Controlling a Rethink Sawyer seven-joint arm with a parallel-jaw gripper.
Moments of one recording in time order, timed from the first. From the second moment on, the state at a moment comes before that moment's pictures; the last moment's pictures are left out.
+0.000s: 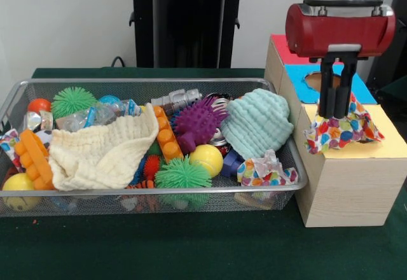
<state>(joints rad) -0.15 -0.66 0.14 1.30 -0.14 0.62 1.69</state>
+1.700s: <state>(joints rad) -0.15 -0.64 0.14 1.41 -0.11 0.62 1.69</state>
